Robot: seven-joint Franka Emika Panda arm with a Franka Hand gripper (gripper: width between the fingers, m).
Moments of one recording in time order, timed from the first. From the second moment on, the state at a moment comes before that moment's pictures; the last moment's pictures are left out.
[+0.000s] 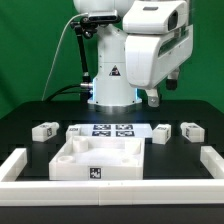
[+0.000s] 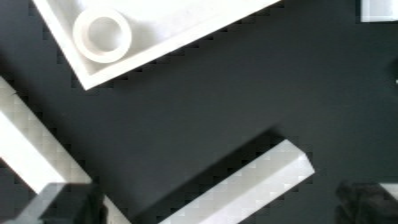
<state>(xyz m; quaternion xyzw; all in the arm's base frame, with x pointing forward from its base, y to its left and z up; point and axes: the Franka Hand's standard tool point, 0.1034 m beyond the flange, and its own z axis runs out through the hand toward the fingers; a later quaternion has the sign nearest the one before) 0.559 0.058 0.140 -0.87 -0.49 0.06 0.06</state>
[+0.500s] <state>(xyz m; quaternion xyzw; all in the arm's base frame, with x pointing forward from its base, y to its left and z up) 0.559 0.057 0.140 -0.87 -0.49 0.06 0.06</state>
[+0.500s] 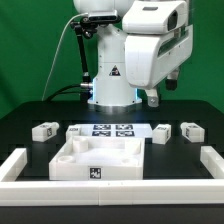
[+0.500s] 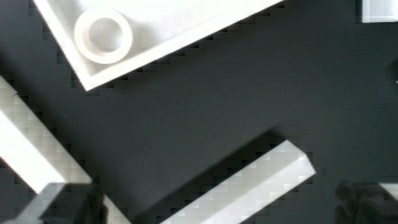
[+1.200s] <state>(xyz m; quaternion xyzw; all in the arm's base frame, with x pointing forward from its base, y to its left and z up) 0.536 0.004 0.109 -0.79 -0.61 0.01 0.05</state>
